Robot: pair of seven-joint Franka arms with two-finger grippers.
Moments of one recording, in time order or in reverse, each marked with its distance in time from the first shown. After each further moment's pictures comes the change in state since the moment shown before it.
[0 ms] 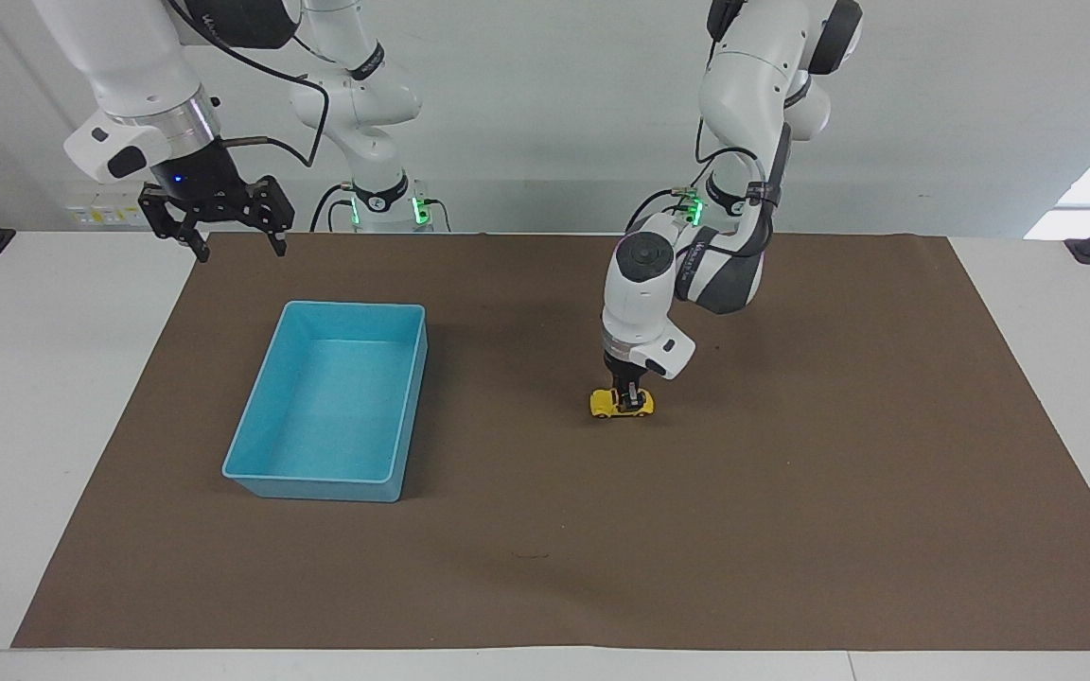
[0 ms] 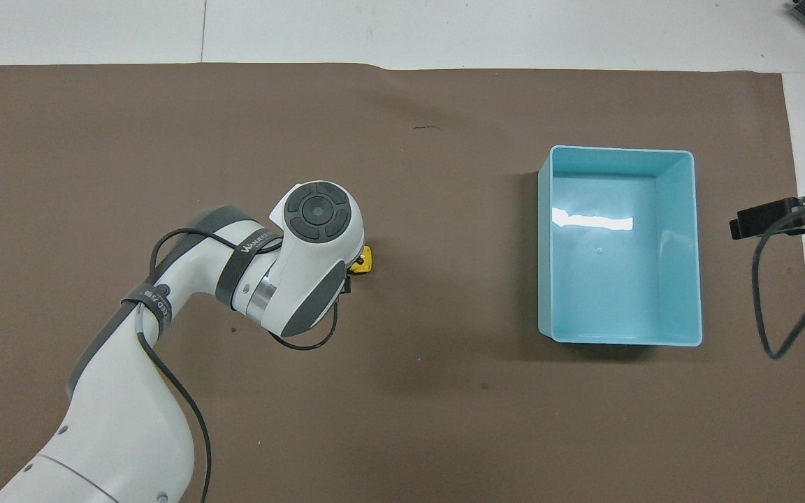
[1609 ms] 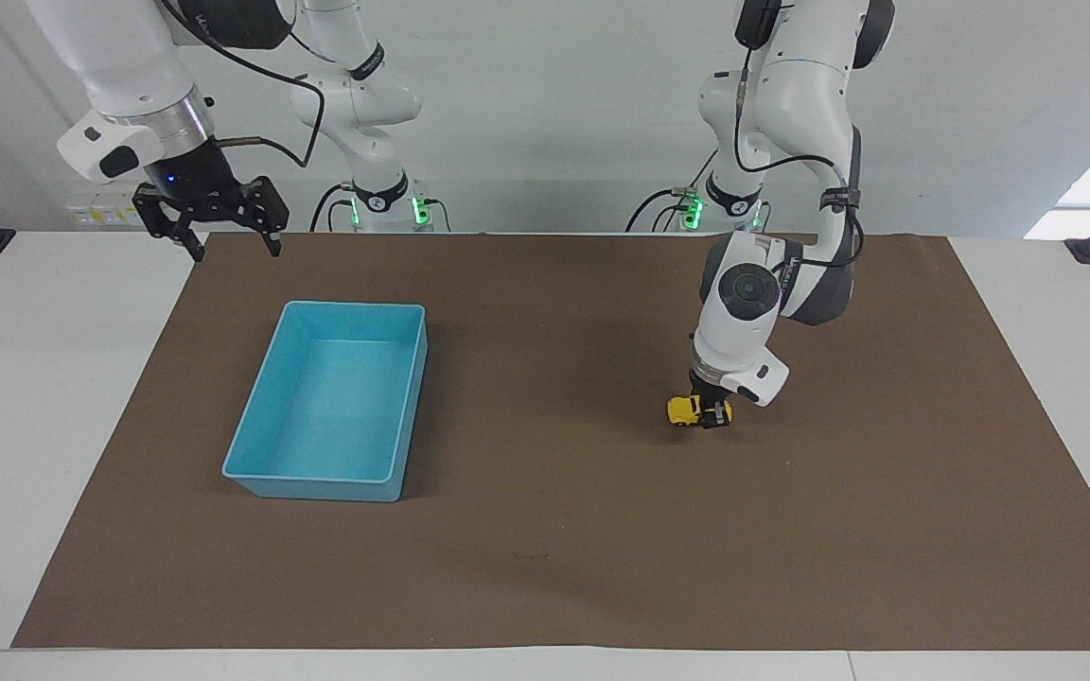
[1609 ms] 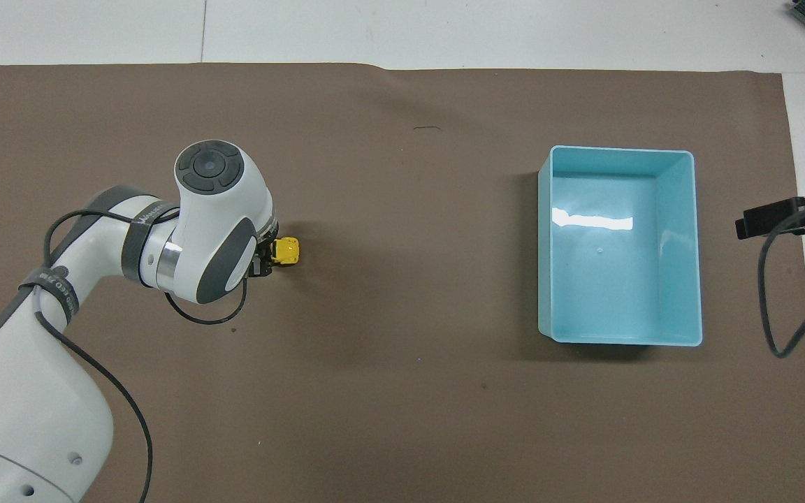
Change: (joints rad) left arm 0.187 -0.025 0.011 -0.028 0.006 -0.085 0.261; right arm -0.012 0.000 0.000 0.000 0.000 0.000 0.000
